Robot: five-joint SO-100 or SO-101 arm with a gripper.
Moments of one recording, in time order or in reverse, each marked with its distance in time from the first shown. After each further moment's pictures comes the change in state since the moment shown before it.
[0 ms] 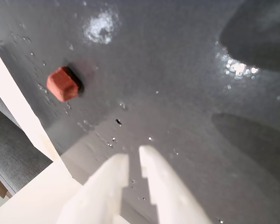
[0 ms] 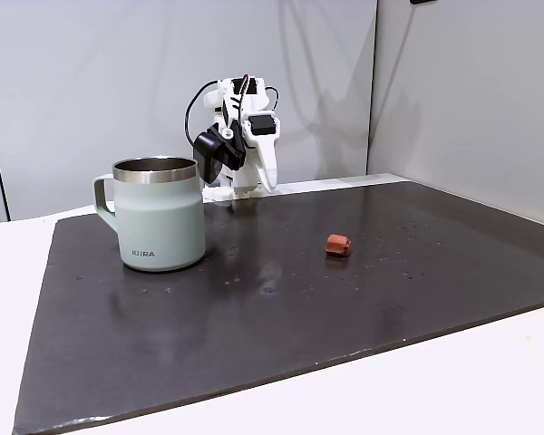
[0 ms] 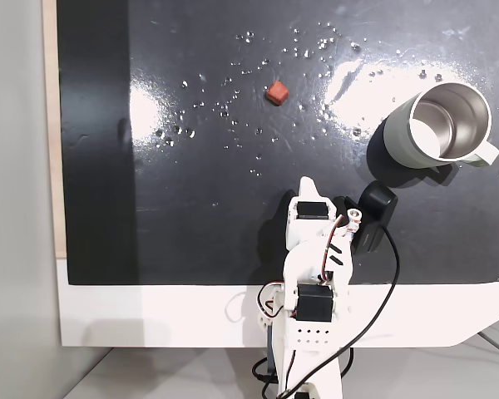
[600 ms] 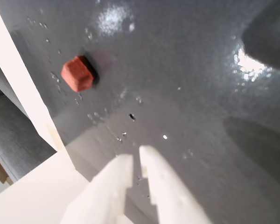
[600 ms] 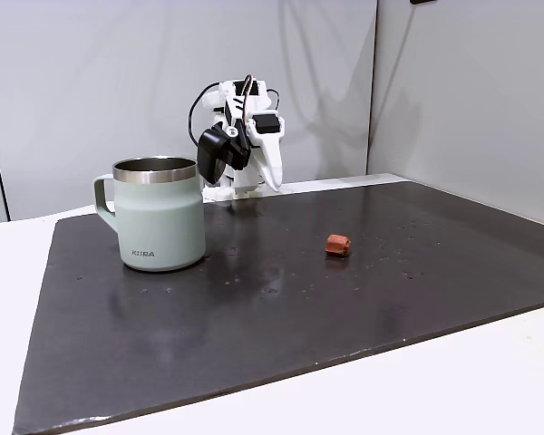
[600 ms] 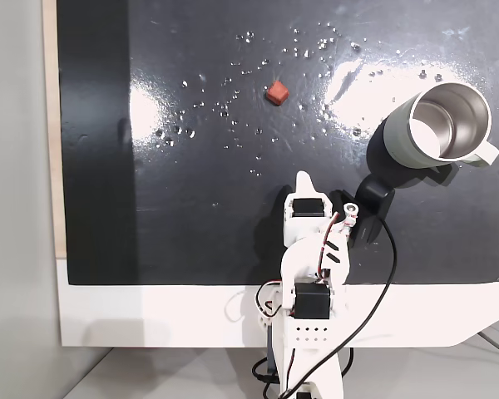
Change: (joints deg) arm -2.6 0.0 1.4 -5.2 -1.7
